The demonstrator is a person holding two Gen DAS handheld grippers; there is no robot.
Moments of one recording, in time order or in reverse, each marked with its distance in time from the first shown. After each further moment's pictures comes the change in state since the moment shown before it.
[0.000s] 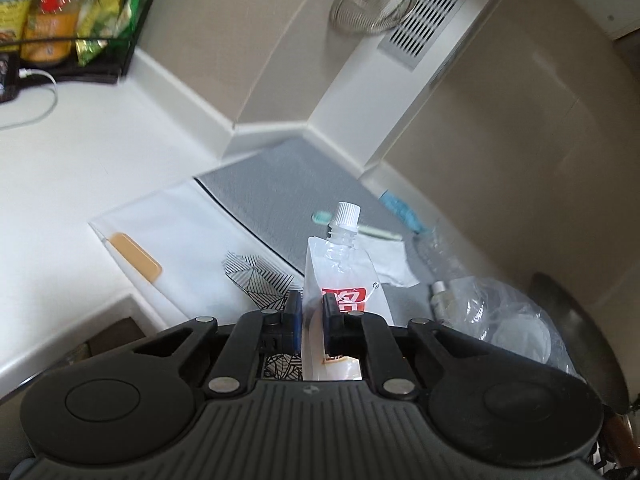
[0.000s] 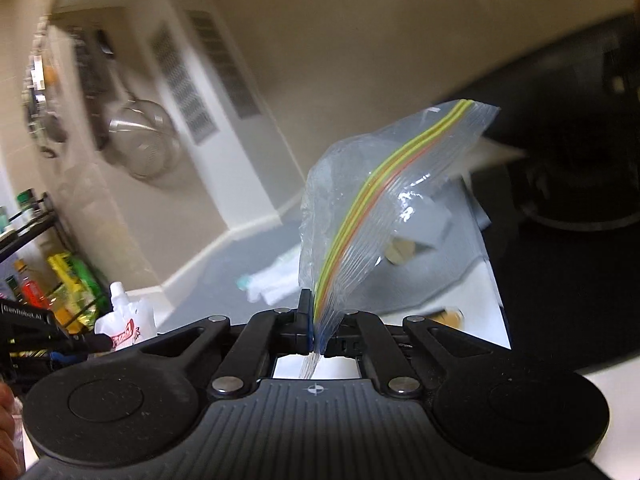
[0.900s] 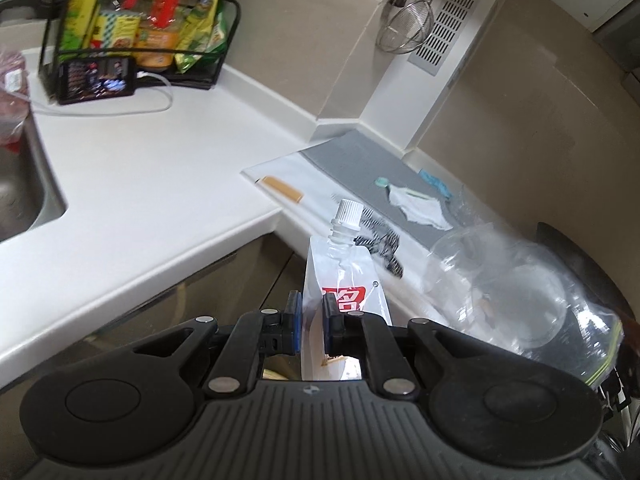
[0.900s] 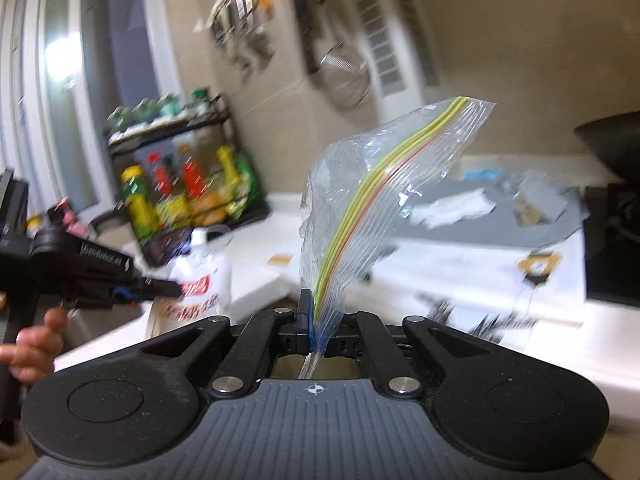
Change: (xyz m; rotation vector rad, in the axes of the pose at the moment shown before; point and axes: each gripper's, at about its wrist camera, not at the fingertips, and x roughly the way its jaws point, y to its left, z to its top) left arm -0.165 0.079 -0.092 0.043 -0.011 0.101; right arm -0.145 0.074 -0.063 -0.289 0.209 0.338
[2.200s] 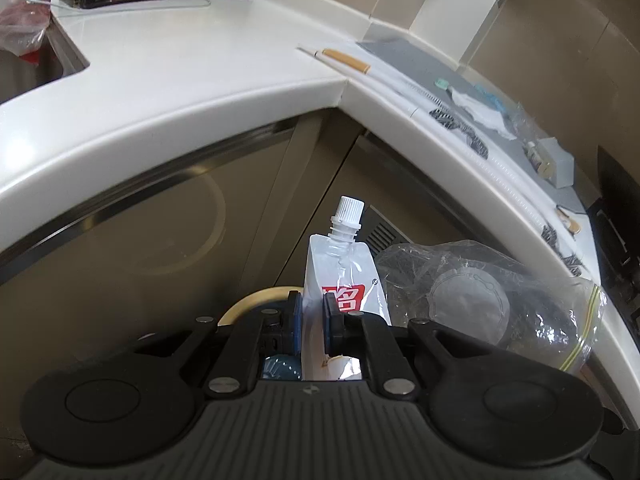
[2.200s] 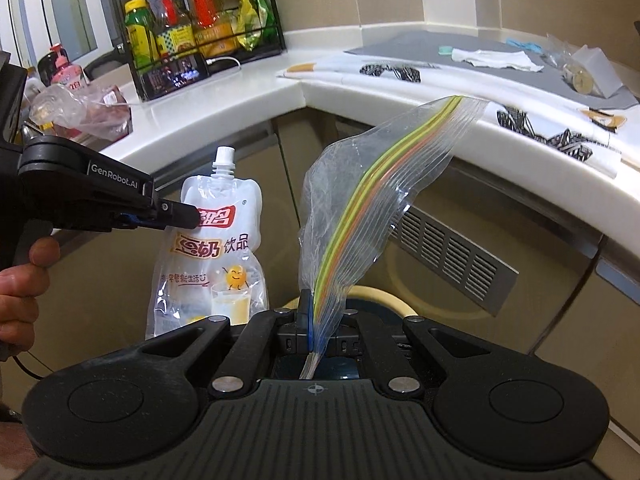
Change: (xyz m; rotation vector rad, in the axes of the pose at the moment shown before) left arm 0.060 0.037 -0.083 0.011 0.175 0.118; right arm 0.066 0.020 -0.088 -0.092 0.385 -0.043
